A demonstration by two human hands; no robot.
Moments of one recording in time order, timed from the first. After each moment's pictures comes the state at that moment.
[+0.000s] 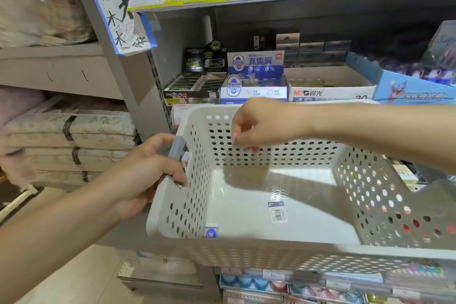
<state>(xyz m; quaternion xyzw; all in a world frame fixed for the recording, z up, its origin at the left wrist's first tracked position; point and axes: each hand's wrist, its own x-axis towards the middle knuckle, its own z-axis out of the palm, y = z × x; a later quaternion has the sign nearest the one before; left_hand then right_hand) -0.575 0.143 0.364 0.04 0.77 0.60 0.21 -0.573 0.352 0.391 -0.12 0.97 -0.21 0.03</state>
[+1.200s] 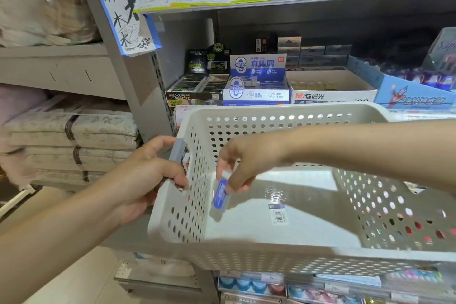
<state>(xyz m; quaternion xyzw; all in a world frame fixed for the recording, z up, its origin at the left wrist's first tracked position) -0.574 0.140 0.361 0.05 0.77 0.61 0.21 -0.580 0.331 0.356 -0.14 0.89 -0.35 0.25</state>
